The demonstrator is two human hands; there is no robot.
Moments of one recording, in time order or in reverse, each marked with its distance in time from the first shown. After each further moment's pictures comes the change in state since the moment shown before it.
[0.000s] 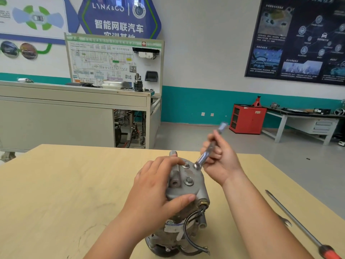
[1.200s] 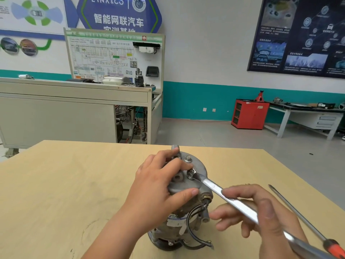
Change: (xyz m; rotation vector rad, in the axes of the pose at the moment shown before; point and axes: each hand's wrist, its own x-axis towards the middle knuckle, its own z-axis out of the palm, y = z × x) left_hand 0.000 -0.002 0.000 -0.017 -0.017 -0.010; right_hand -0.153 0.030 0.008 -0.865 0.090 -0.470
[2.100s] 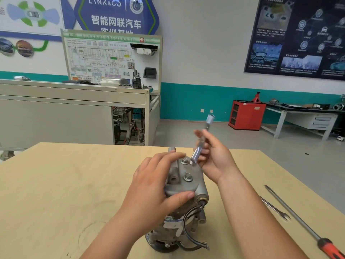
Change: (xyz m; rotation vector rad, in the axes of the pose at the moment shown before) left_hand -0.001 0.001 0.001 -0.027 0.032 0.028; right_hand 0.149 0.052 0.020 0.688 -0.116 0.437
